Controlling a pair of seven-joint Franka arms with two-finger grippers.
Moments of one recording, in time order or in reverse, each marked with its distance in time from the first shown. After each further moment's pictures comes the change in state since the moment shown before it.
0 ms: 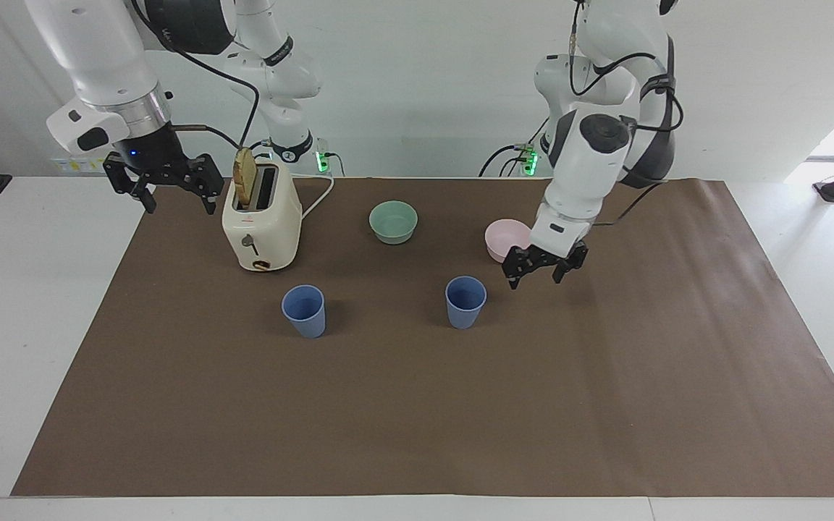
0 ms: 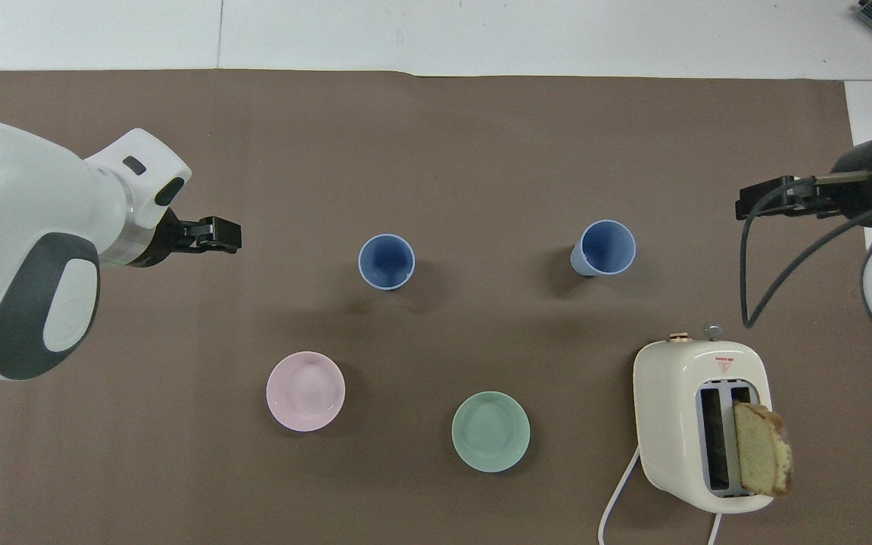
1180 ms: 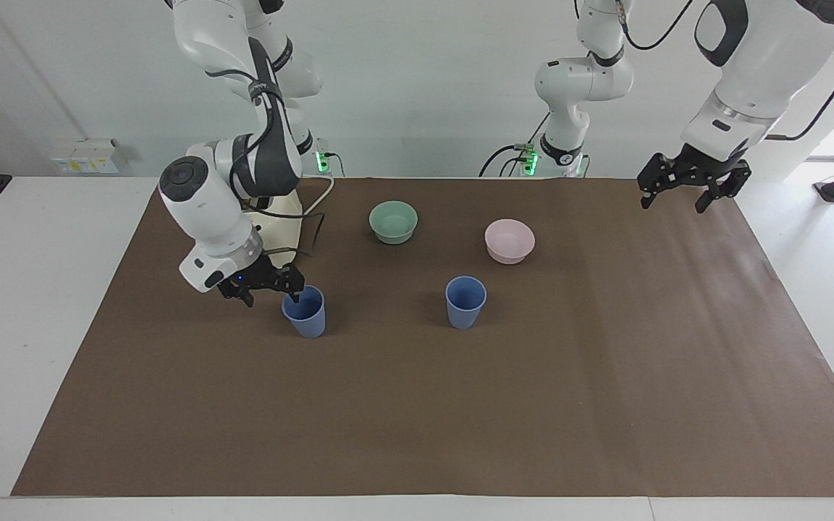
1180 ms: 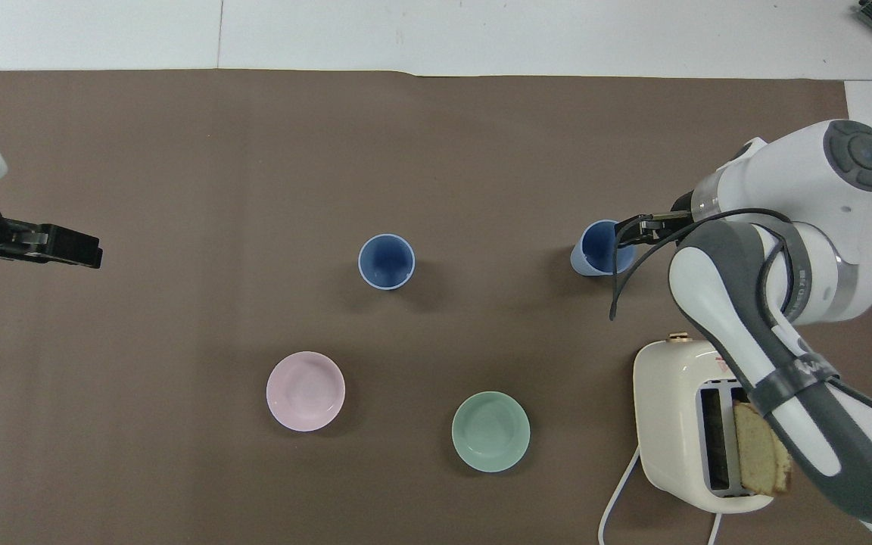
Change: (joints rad) left arm 0.131 -0.069 0.006 0.282 0.027 -0.403 0.269; right arm 0.077 0.186 0.000 -0.246 0.071 0.350 0.008
